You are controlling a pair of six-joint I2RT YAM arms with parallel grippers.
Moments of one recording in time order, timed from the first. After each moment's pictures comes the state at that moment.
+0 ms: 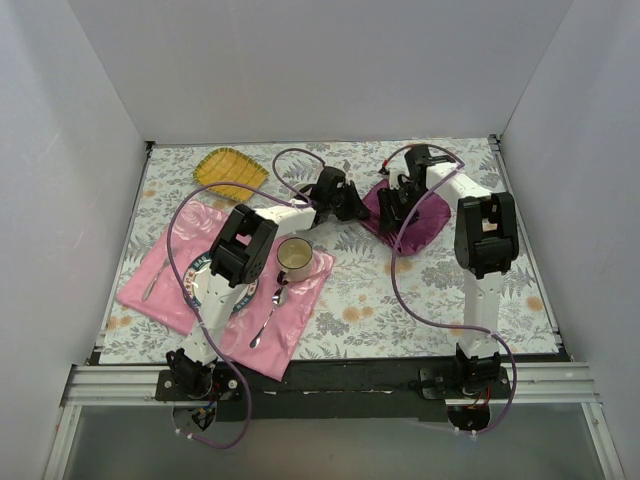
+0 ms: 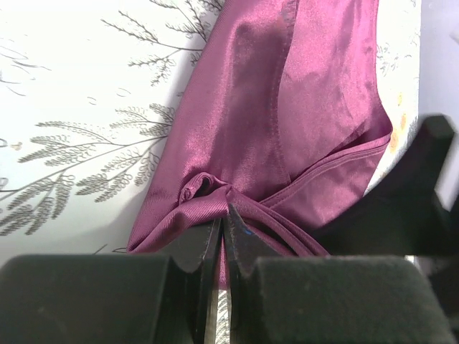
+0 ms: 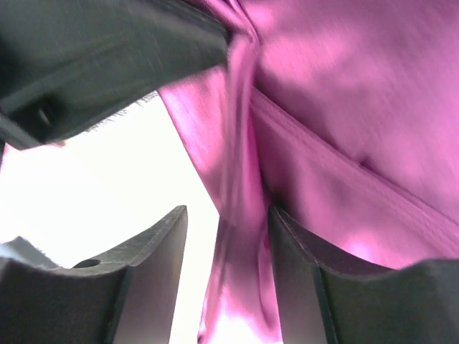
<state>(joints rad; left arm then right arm) -0.62 2.40 1.74 0.09 0.24 -0.78 0.20 2.20 1.73 -0.92 -0.54 -0.14</state>
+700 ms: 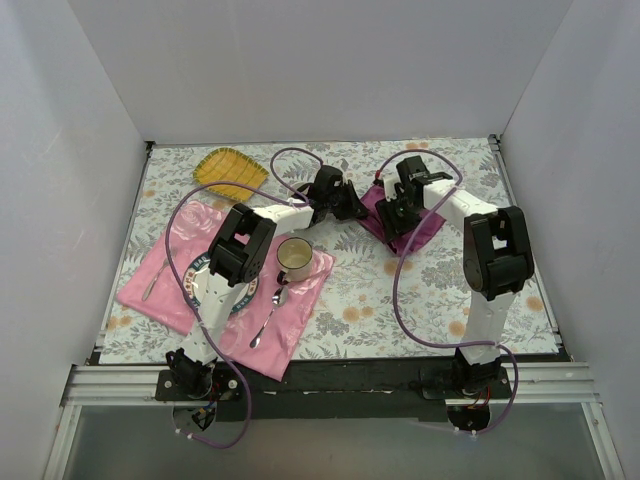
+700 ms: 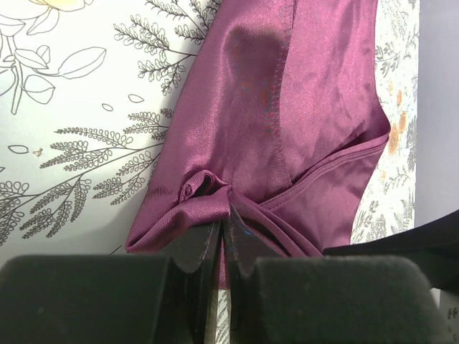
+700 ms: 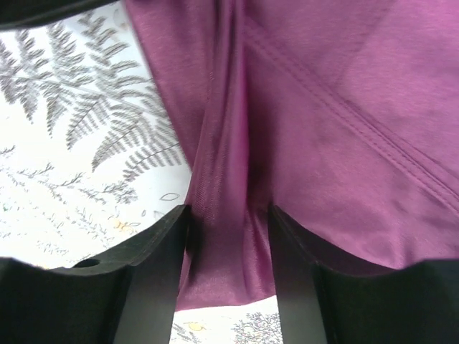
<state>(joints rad) -0.60 2.40 1.74 0.09 0.27 -0.77 0.30 1.94 1.41 -0.69 -0.23 -0.21</state>
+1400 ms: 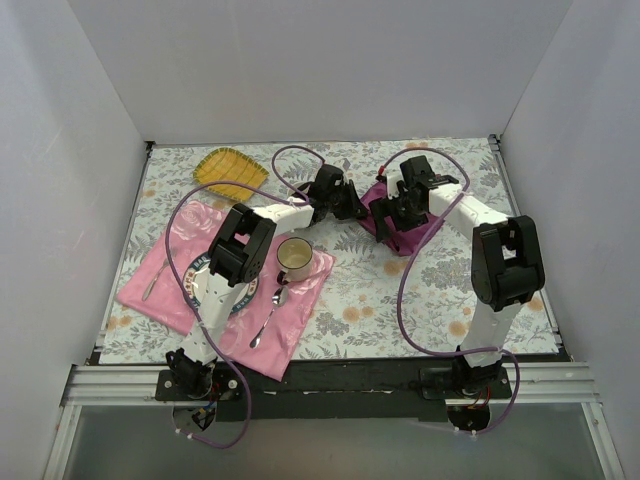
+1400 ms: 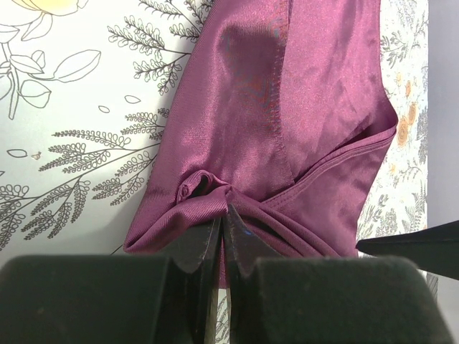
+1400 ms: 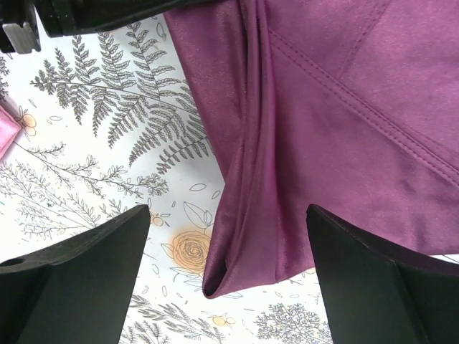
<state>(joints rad) -0.60 2.40 1.75 0.06 0.27 -0.72 0.30 1.84 1.34 -0.63 -0.26 -0.13</state>
